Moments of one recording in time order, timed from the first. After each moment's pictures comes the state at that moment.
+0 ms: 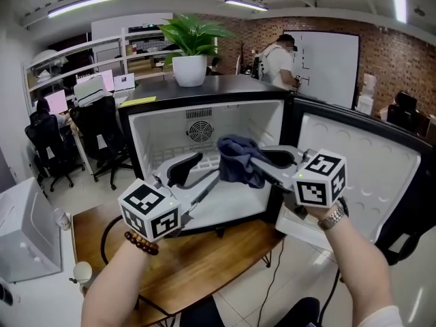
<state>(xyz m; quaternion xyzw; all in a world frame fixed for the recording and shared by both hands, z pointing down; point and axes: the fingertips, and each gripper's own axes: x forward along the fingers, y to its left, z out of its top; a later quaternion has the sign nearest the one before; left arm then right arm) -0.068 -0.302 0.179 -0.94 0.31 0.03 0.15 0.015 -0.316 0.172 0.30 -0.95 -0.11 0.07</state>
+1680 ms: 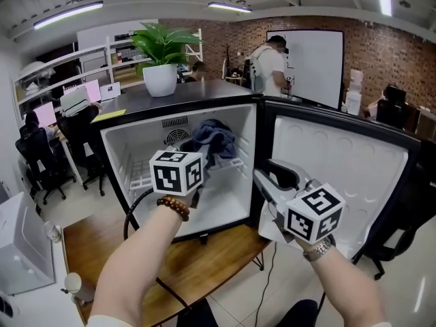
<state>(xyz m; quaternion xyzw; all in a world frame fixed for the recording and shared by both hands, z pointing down) -0.004 -0.432 0.158 -0.90 0.44 0.03 0.06 0.099 -0.302 0.179 0.46 -0.88 -0.12 -0.03</state>
